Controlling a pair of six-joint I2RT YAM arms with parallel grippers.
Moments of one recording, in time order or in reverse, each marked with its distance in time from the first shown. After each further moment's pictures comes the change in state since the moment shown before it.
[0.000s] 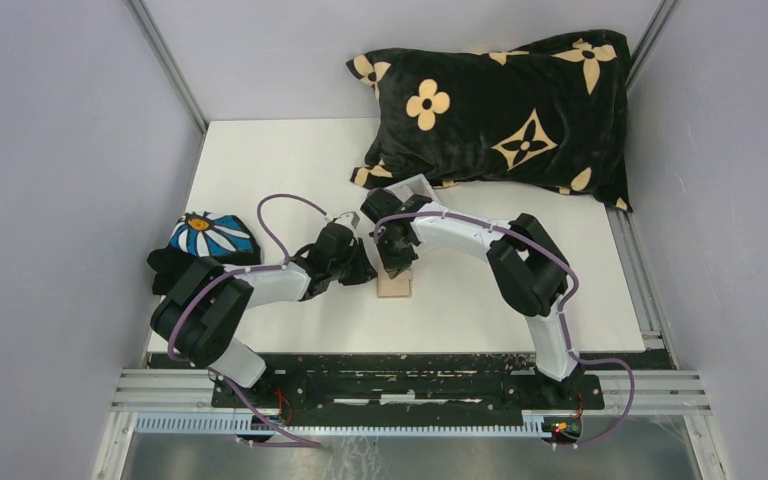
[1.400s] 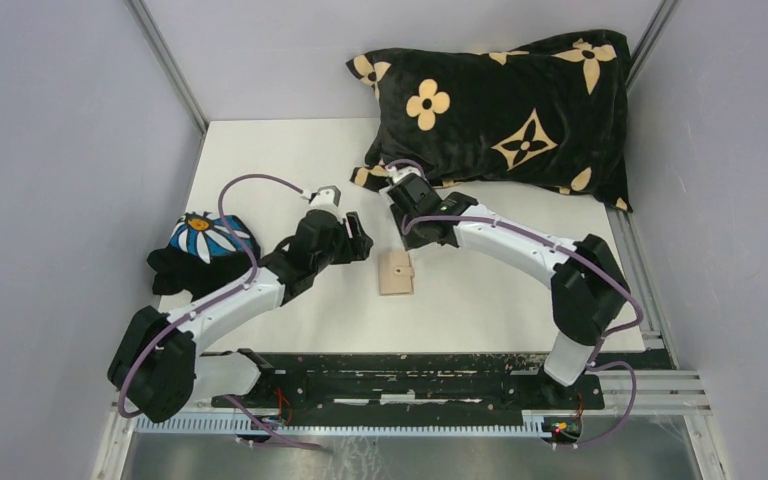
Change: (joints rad) left arm -0.011 -0.285 0.066 -0.164 -0.209 0.058; right arm -0.018 -0.296 -0.164 0.163 0.231 -0.147
